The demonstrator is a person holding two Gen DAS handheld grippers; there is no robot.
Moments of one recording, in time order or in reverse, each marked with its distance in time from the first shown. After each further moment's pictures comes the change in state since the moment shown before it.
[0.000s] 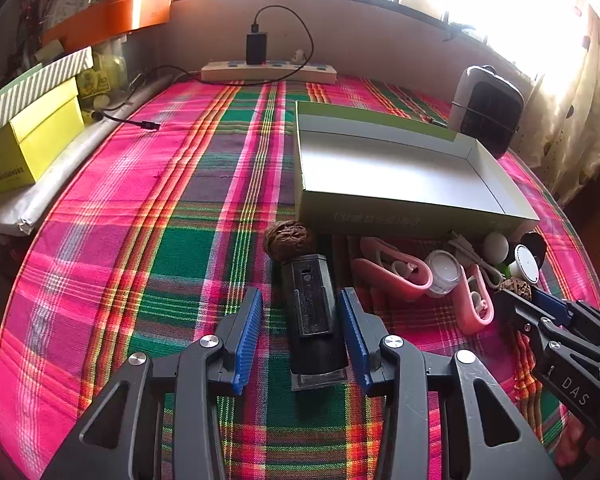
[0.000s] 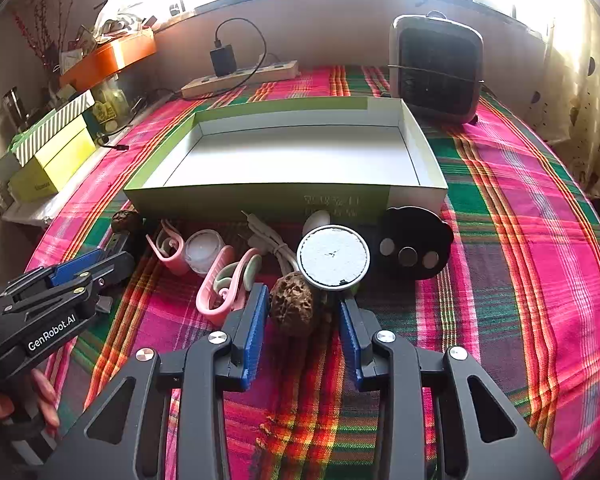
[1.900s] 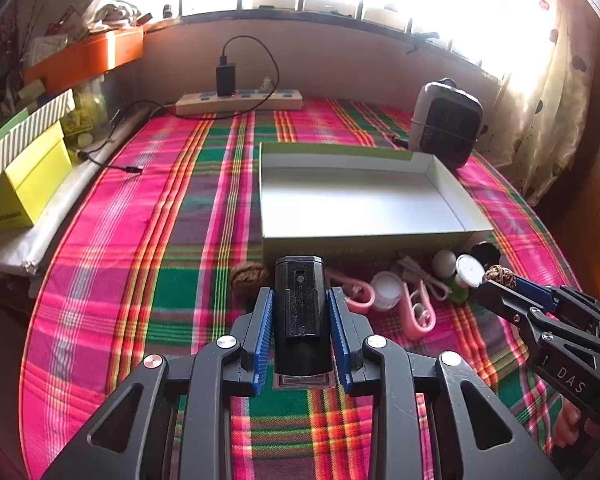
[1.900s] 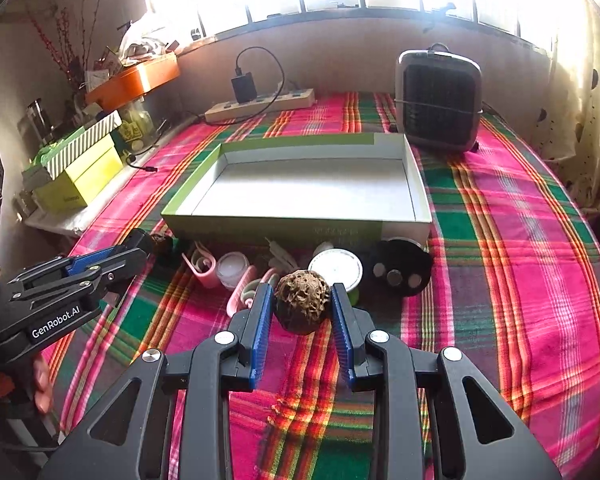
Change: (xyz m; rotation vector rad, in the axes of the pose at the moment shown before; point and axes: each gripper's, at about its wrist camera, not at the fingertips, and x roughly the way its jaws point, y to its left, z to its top) left arm -0.041 -0.012 0.019 0.075 -0.045 -0.072; right arm -0.036 -0.004 0.008 -0.020 -0.074 0.071
